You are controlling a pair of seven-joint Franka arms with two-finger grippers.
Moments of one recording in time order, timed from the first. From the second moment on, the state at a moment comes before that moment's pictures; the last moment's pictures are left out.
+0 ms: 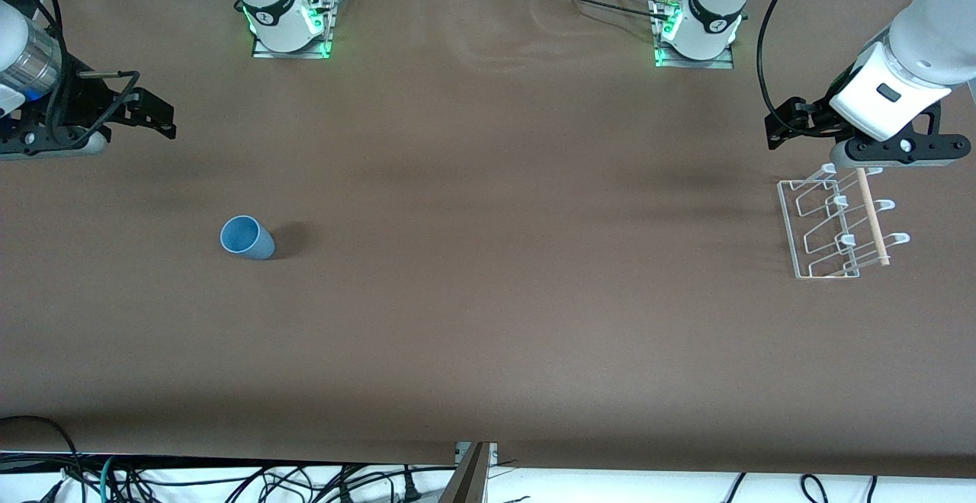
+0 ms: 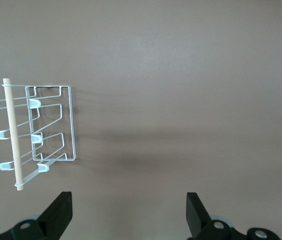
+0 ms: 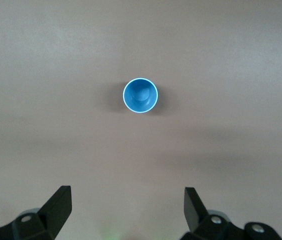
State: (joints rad) left arm -0.08 0.03 -0.08 -1.58 0.03 1.53 -0.18; right arm 0.00 -0.03 0.06 -1.71 -0.02 1.60 -0.02
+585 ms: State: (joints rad) left arm -0.08 0.03 -0.08 -1.58 0.03 1.53 -0.18; right arm 0.00 0.10 0.04 -1.72 -0.02 1.66 -0.04
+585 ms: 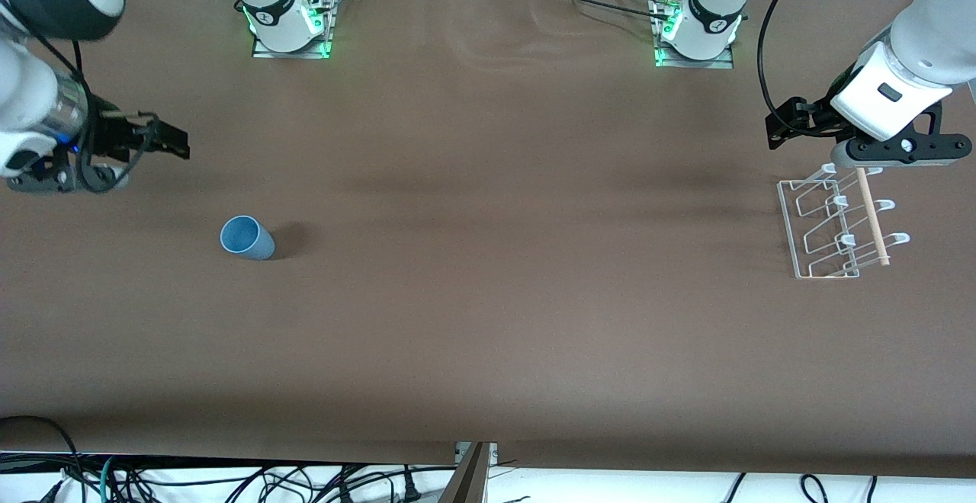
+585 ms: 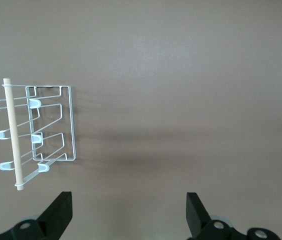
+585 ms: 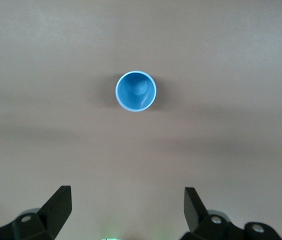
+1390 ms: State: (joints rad) left arm -0.08 0.03 -0.07 -1.58 0.03 1.51 -0.18; right arm -0.01 0.39 -0.05 -1.88 -0.01 2.13 -0.20
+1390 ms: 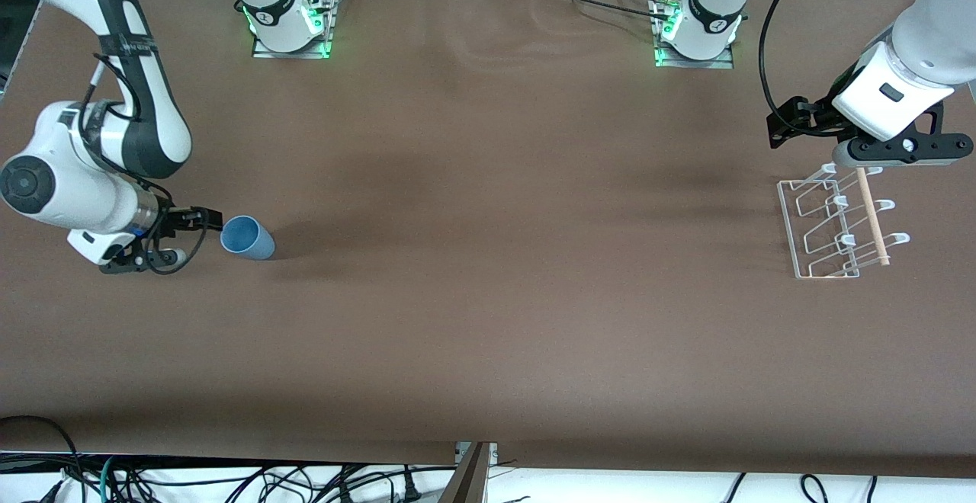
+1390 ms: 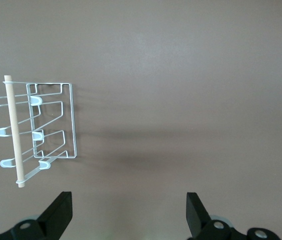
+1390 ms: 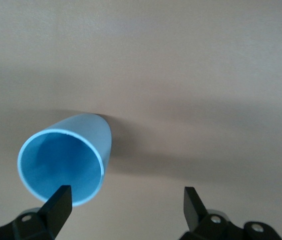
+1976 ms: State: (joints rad) left arm -0.08 0.03 -0.07 -1.58 0.03 1.51 -0.18; right arm 0.01 0.48 -0.03 -1.85 0.00 2.17 -0.18
